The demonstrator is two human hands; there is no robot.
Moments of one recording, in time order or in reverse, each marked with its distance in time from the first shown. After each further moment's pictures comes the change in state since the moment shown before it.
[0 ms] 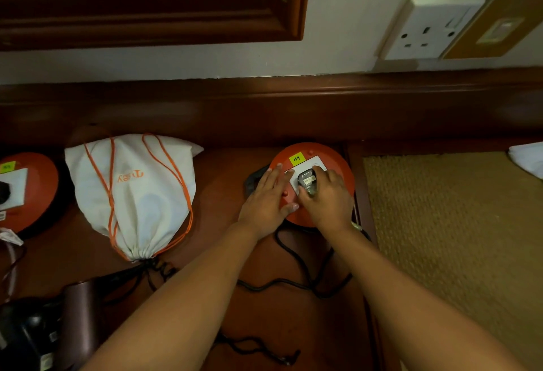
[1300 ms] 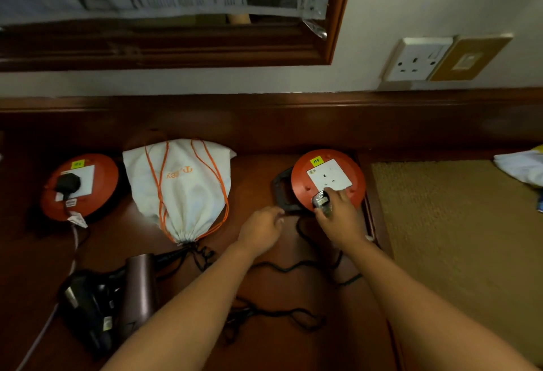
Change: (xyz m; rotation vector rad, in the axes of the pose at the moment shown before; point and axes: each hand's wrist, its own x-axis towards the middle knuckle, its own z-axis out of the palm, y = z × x) left_hand -0.101 -0.028 -0.025 -0.082 0.057 -0.081; right_hand -0.072 -0.028 -0.024 0.139 -0.187 0.017
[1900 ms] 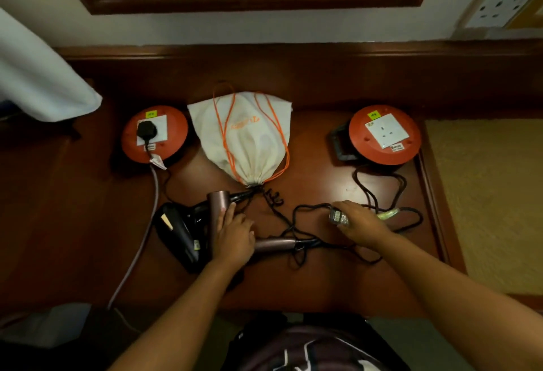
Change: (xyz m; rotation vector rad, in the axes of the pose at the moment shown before) left_hand -0.197 -0.158 -0.041 0.432 0.102 -0.147; right_hand -0.114 -0.047 0.083 -0.233 -0.400 -0.190
